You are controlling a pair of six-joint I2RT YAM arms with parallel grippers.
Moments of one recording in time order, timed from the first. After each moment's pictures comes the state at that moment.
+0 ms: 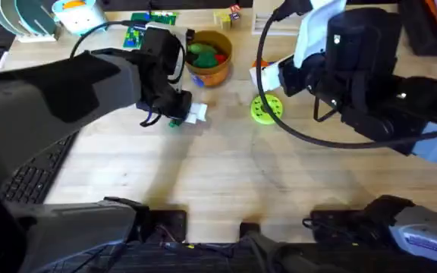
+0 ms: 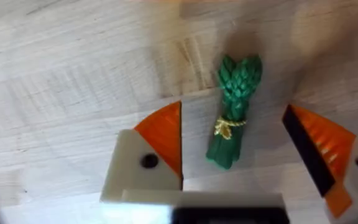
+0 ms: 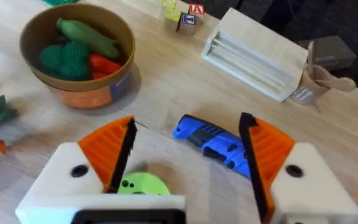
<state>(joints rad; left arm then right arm) -0.25 1.49 0.83 -0.61 -0.05 -0.04 0.54 1.20 0.70 0.01 0.25 -0.10</state>
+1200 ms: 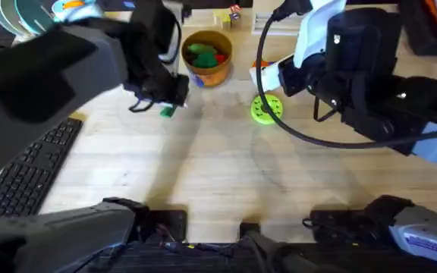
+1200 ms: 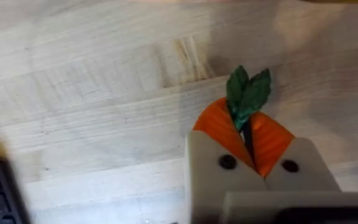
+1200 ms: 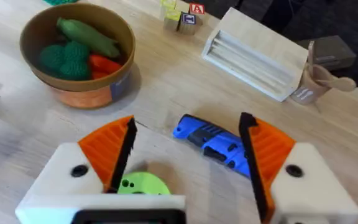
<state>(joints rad) -0.25 1.44 0.99 -0.82 -0.04 -0.05 0.54 1.20 0.70 0.01 0.25 -0.10</state>
